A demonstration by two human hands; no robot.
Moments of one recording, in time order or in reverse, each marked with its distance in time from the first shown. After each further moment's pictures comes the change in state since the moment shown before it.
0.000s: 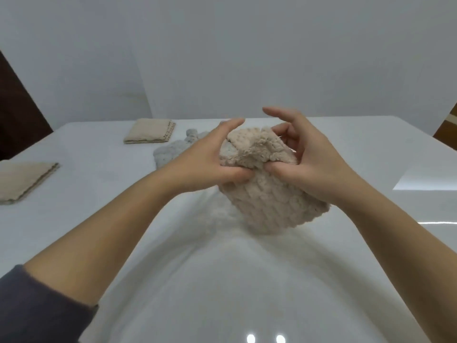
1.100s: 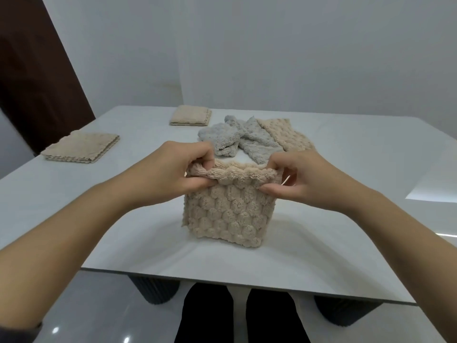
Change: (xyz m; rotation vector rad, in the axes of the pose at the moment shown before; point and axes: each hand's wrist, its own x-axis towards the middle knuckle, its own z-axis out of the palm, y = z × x) left_hand -0.168 -0.030 -0.068 0.278 0.094 0.171; right_hand -0.046 -0.054 0.074 -0.397 -0.303 -0.145
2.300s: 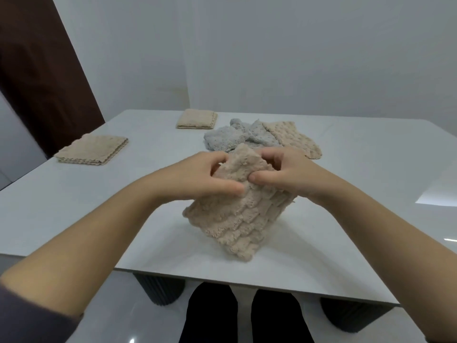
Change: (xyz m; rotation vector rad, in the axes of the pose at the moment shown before) left_hand 0.017 0.021 0.011 -0.411 -0.231 -0.374; right_hand 0.025 -0.017 0.015 0.534 -0.063 0.298
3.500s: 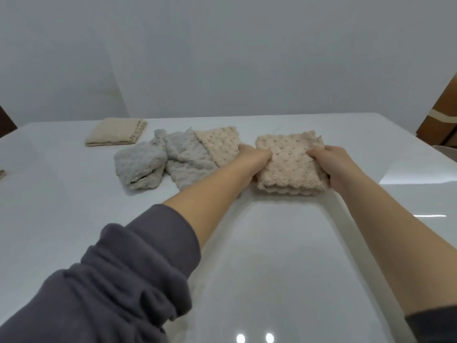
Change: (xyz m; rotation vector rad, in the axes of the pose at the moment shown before) left_hand 0.312 0.064 0.158 -0.448 0.146 -0.356; right_hand 0.027 0.179 -0.227 0.255 0.771 0.575
